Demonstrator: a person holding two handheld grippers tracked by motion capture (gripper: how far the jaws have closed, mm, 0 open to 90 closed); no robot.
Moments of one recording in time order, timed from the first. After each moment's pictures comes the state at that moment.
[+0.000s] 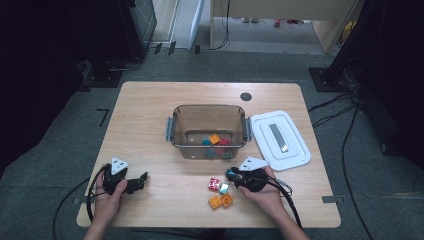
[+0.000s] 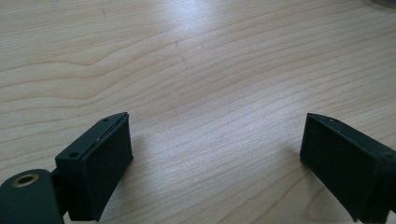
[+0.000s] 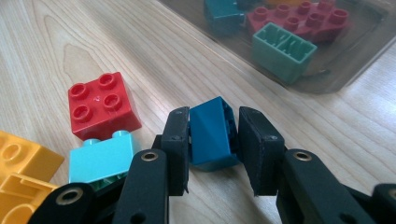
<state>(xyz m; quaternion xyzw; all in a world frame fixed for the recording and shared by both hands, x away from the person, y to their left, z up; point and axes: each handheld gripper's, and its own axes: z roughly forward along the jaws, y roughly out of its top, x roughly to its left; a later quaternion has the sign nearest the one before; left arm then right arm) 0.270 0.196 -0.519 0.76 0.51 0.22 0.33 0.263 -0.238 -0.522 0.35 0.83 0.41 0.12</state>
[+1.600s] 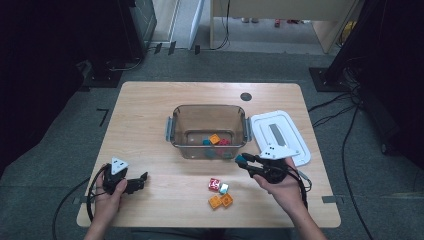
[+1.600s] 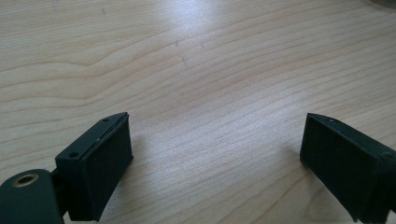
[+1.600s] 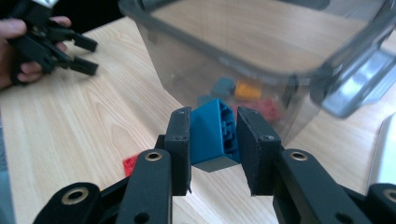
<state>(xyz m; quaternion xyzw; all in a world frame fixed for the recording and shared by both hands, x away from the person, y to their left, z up) 0.270 0.196 -0.519 0.76 0.51 0.22 0.33 0.253 -0.271 -0.431 0.35 0.79 0.49 0.13</state>
